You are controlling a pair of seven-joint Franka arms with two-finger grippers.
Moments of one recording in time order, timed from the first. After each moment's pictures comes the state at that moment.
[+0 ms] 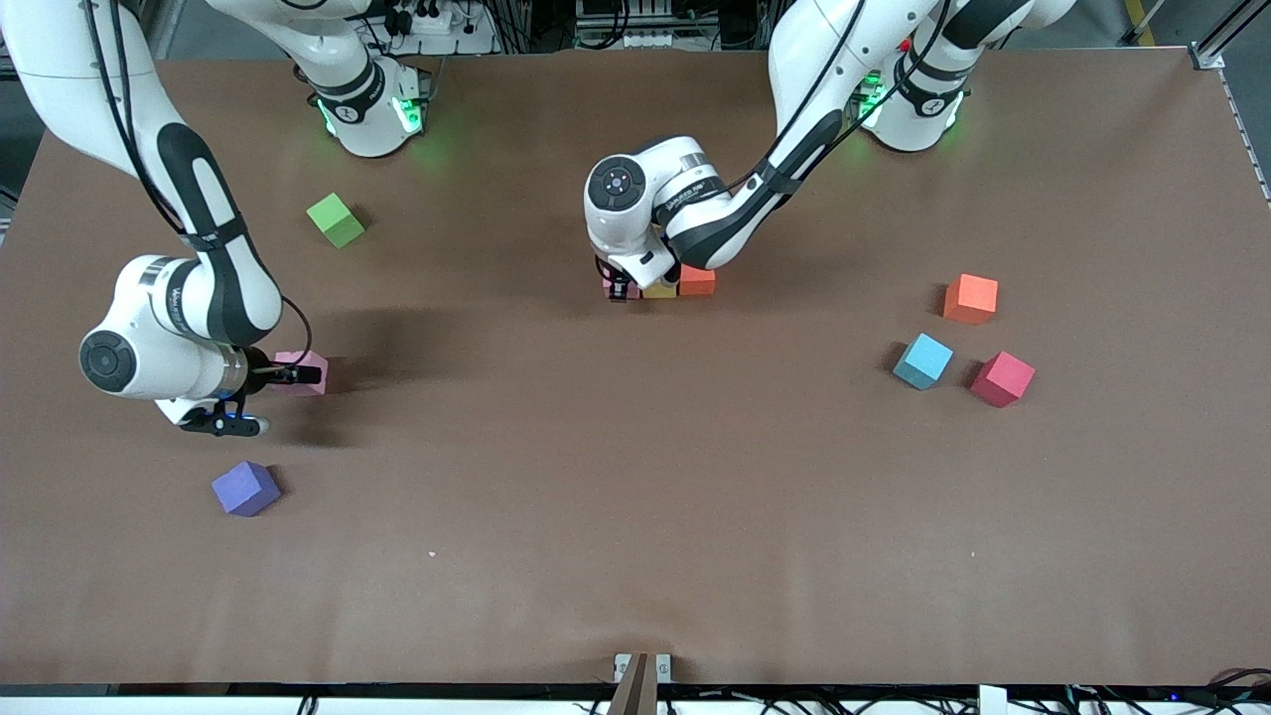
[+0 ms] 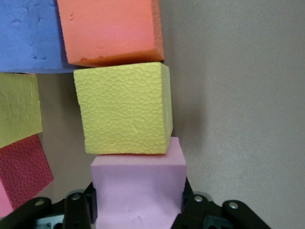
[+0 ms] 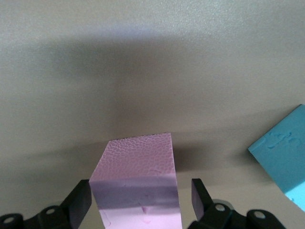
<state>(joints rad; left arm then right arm) -0.58 0.71 -0.46 -1.70 0.19 2.29 -2.59 -0.02 0.48 -0.10 -1.99 0.07 2.20 -0.07</state>
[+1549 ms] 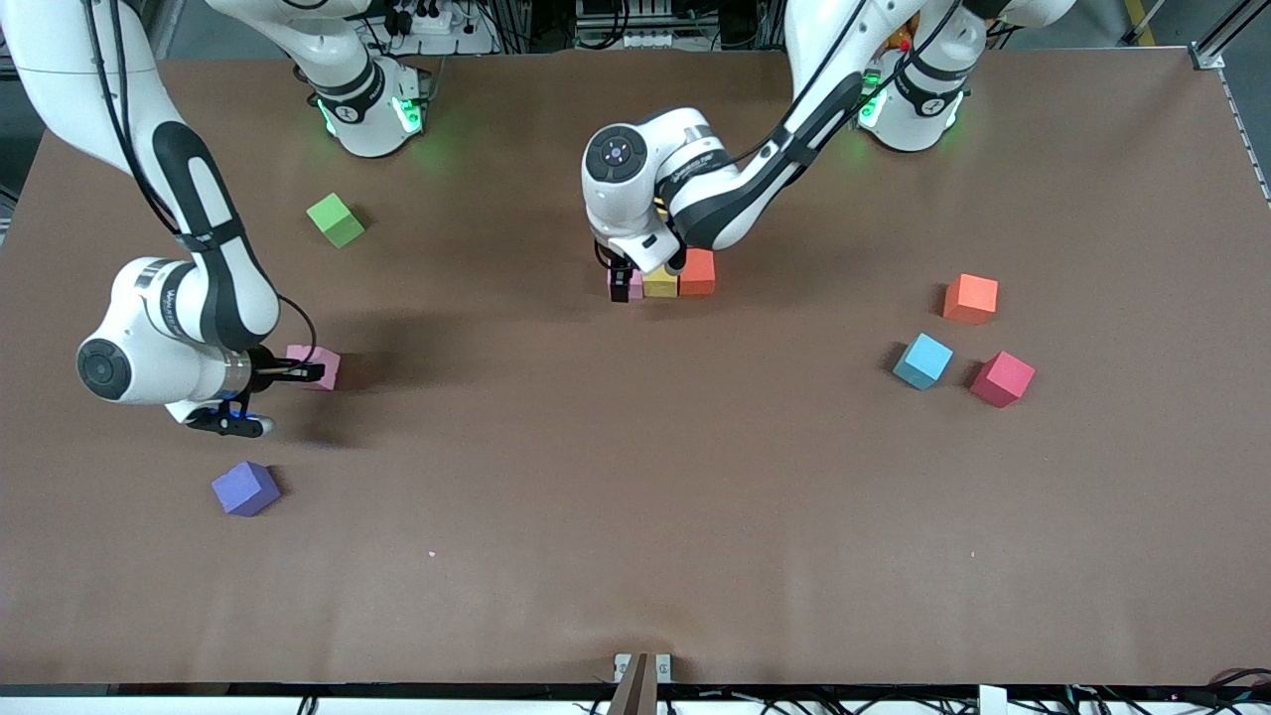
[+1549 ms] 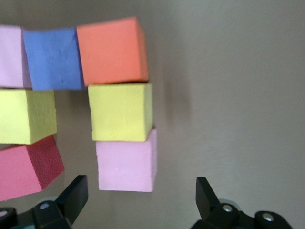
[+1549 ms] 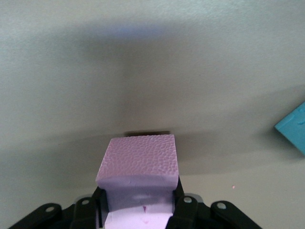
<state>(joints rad) -0.54 0.57 -0.46 -1.70 0.19 2.17 -2.56 0.01 0.48 -0.09 -1.95 0.14 2.08 -0.01</state>
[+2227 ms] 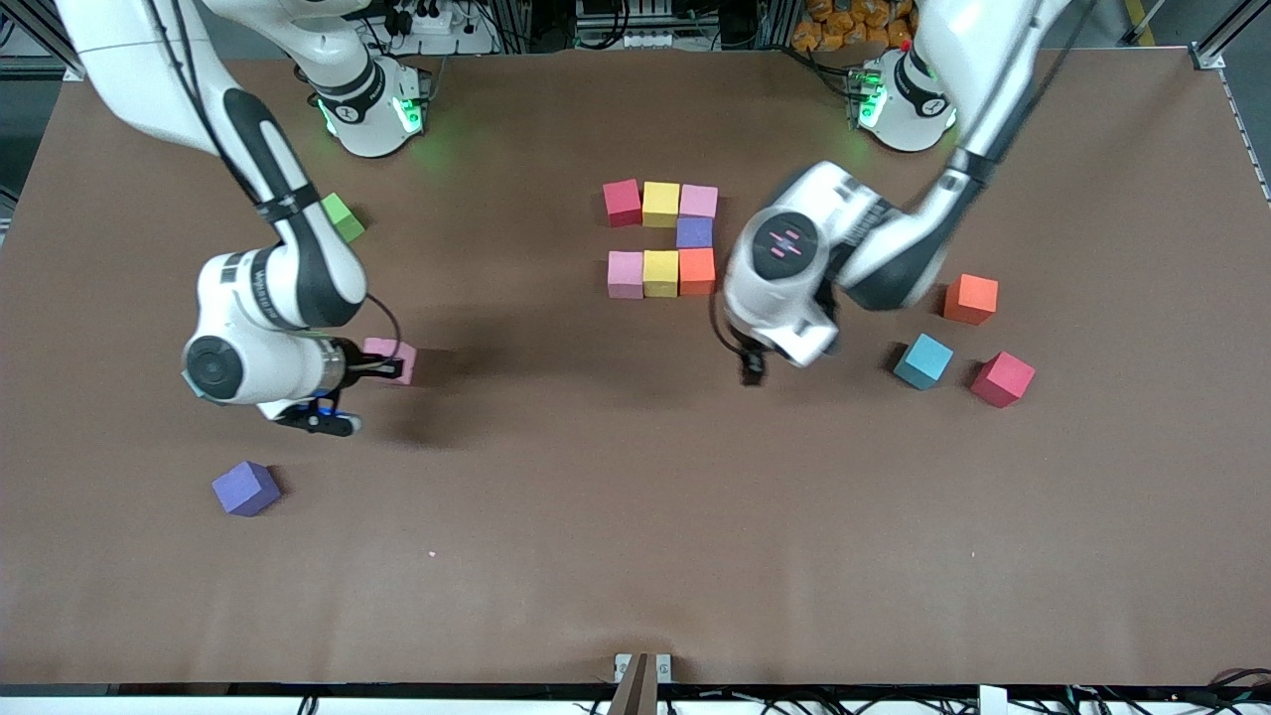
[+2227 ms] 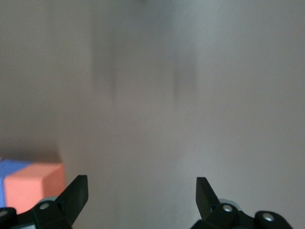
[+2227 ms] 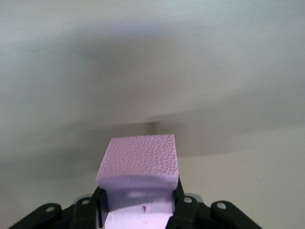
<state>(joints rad) -0.14 0.49 -0.45 -1.70 0.20 2.05 -2.25 0.10 0.44 0.11 -1.89 0.14 2.03 0.33</state>
